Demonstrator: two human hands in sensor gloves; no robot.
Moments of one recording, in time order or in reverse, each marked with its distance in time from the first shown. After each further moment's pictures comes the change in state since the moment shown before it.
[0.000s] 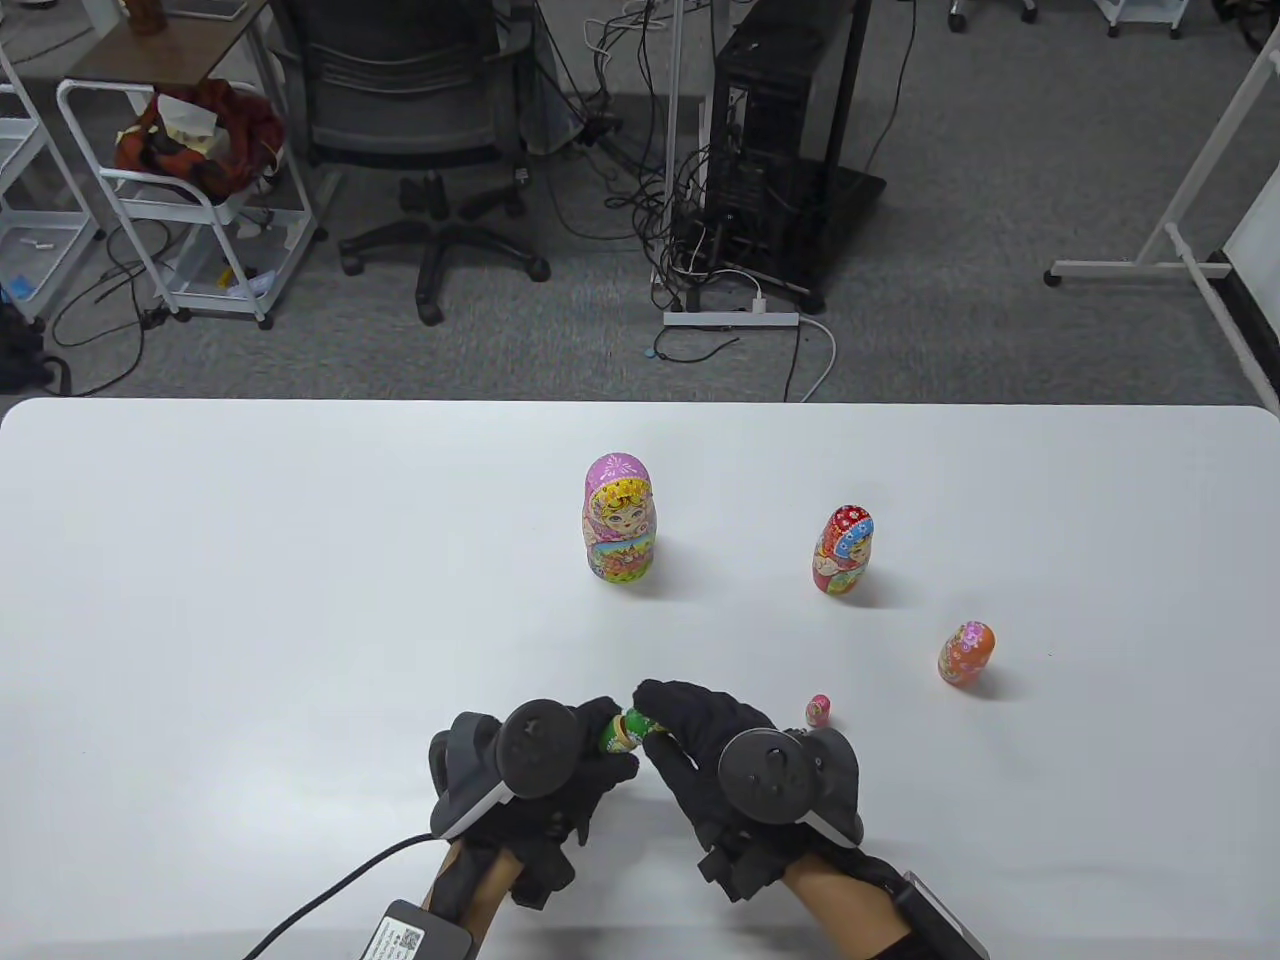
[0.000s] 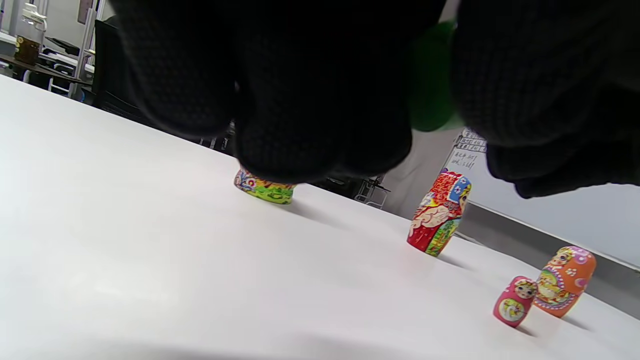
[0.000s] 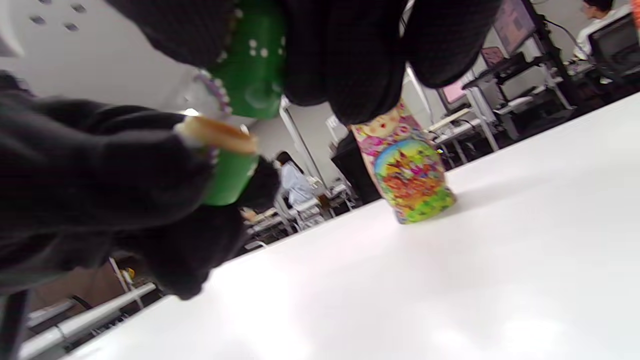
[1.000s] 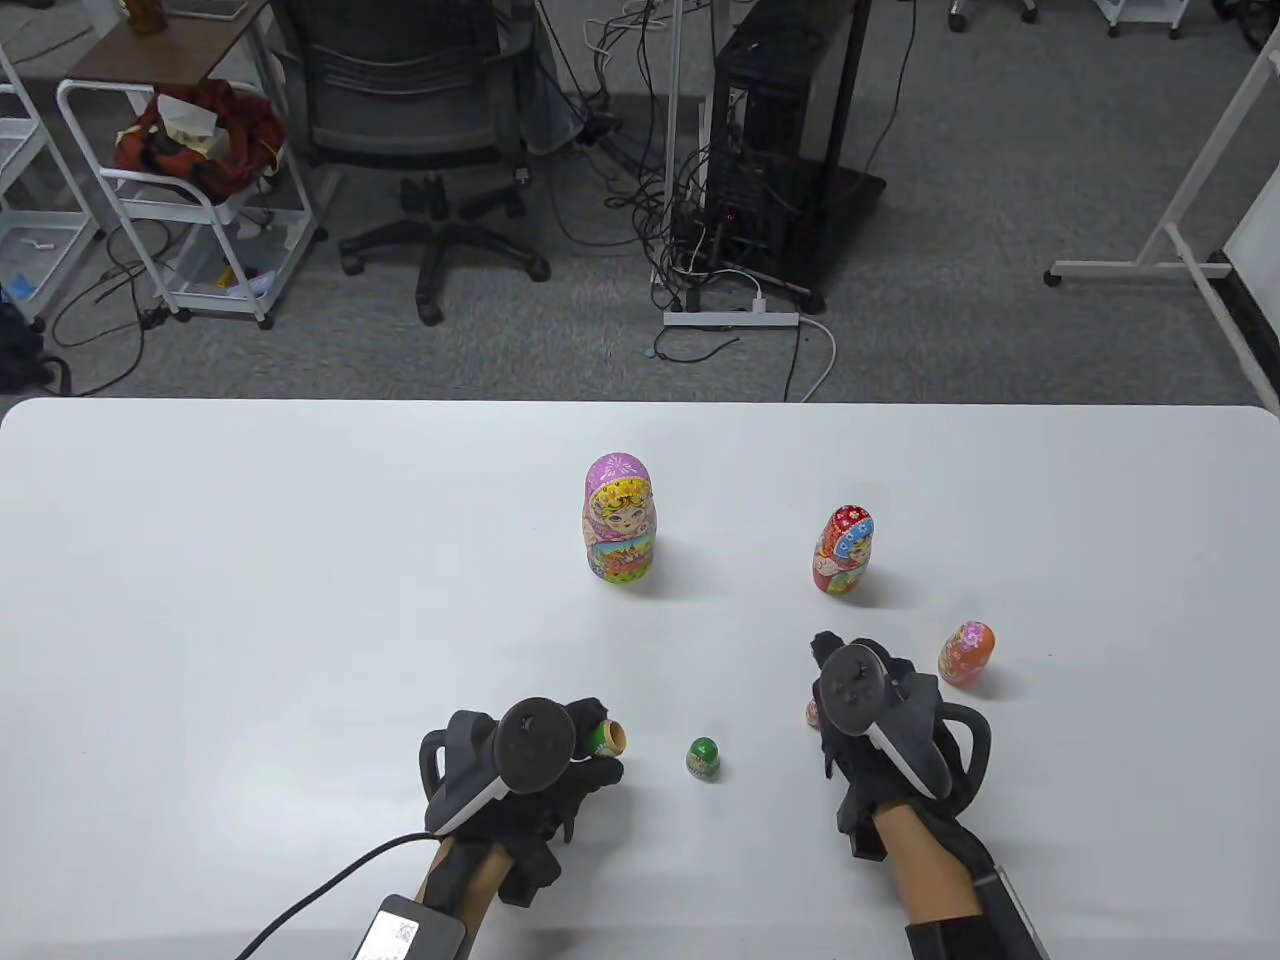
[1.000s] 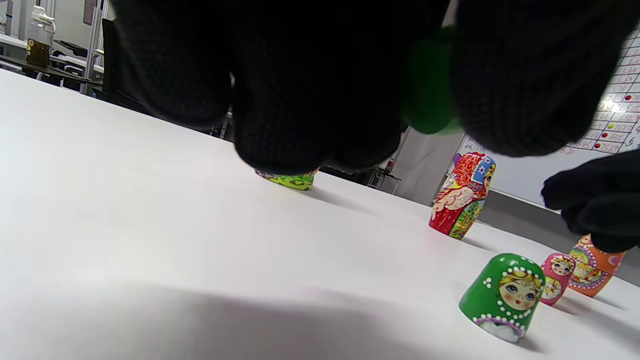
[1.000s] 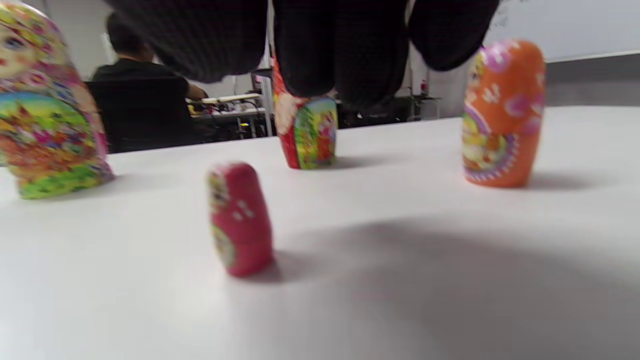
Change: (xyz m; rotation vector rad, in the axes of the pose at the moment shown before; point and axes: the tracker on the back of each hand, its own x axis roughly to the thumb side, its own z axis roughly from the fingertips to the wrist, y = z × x) left_hand -0.009 -0.009 -0.002 -0.027 0.014 -0.039; right_hand -0.113 -0.037 0.002 0.061 0.600 0.426
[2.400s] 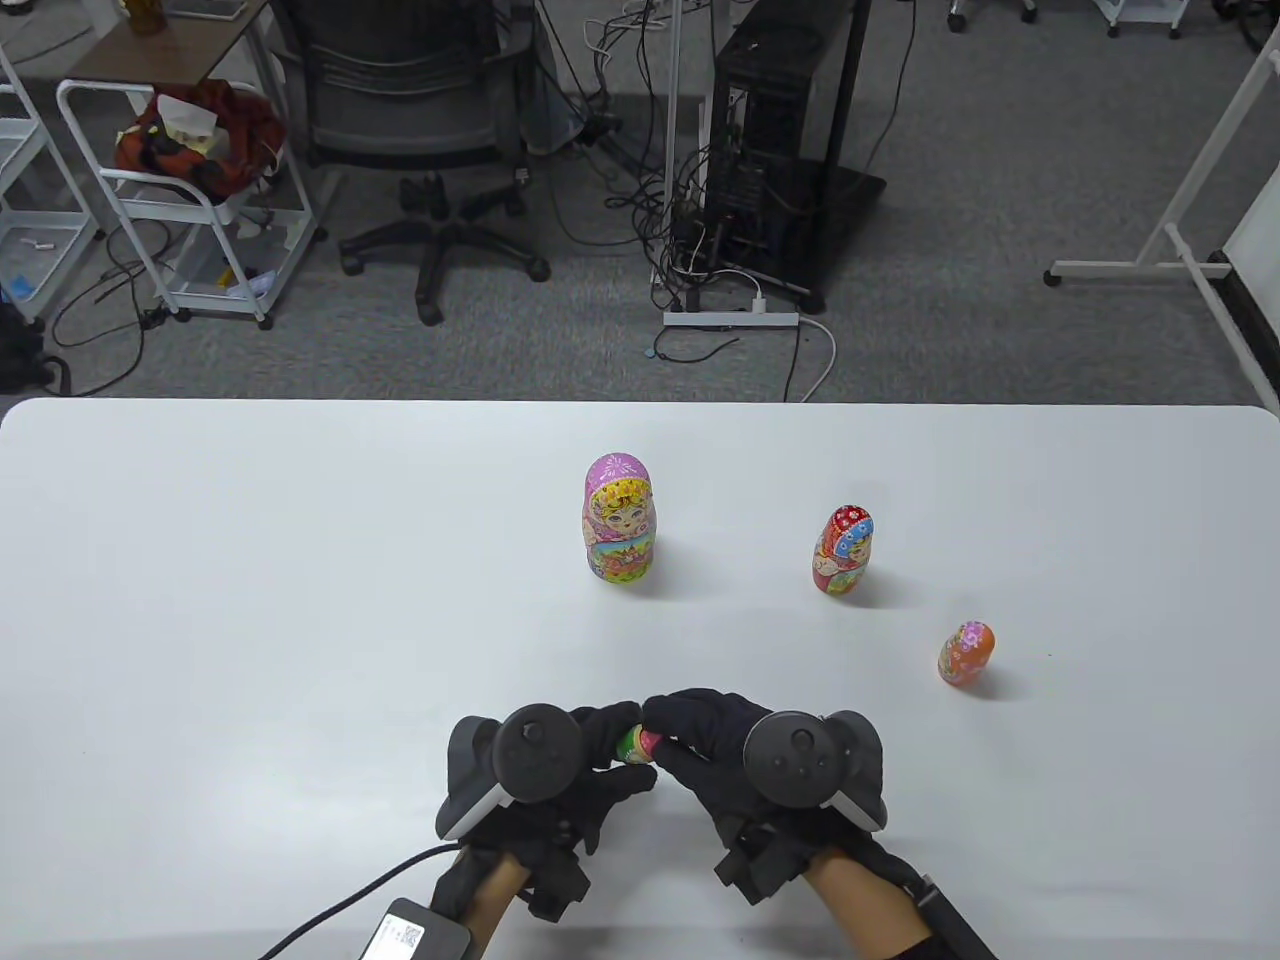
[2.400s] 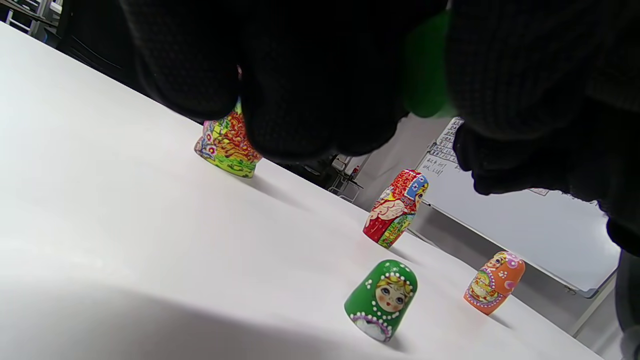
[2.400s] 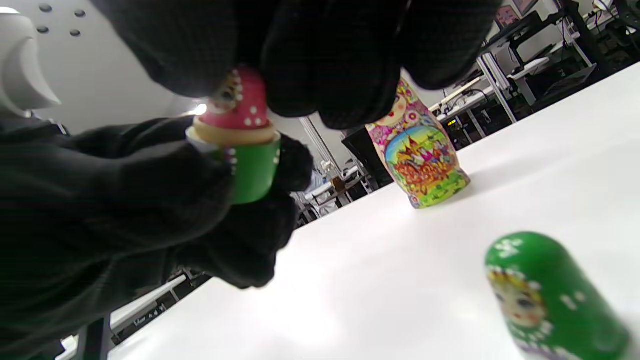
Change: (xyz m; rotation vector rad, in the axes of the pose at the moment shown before) left_hand 0.014 -0.002 0.004 -0.006 -0.081 0.185; right_hand 0.089 -0.014 0.059 0.019 -0.660 -0.528
